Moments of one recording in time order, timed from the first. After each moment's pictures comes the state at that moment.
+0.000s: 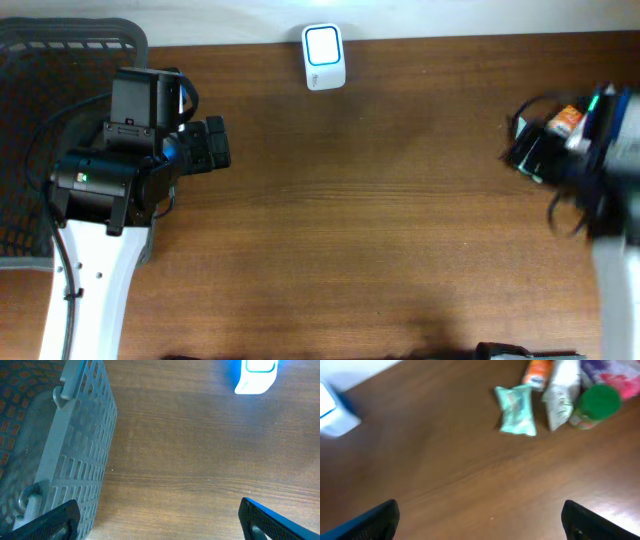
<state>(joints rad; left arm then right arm) -0.19 1.39 1.70 -1.22 -0.19 -0.24 -0.13 1.17 1.41 -1.13 0.08 0.34</state>
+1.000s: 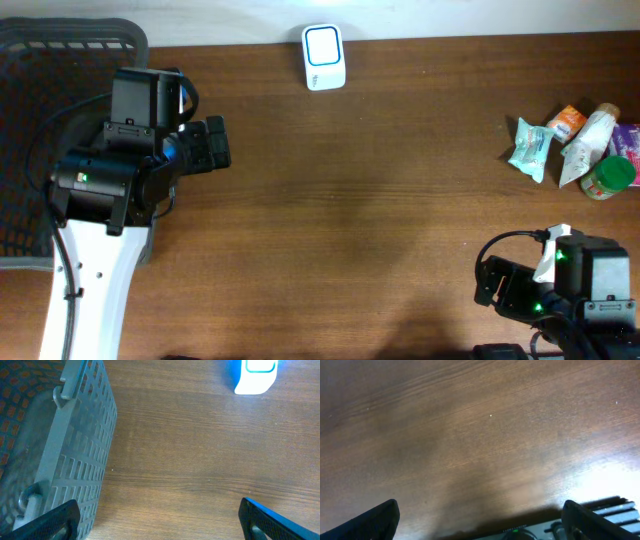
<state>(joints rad) -0.19 1.39 1.70 -1.22 -0.19 -0.24 -0.01 0.70 1.12 -1.48 -0.01 0.34</state>
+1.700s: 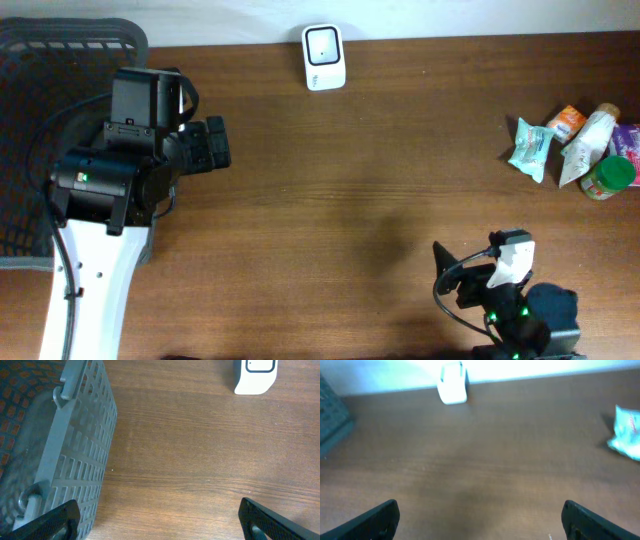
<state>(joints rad) -0.19 1.39 1.70 -1.22 -0.19 -0.24 0.05 0.12 0.38 -0.63 -0.20 0.13</state>
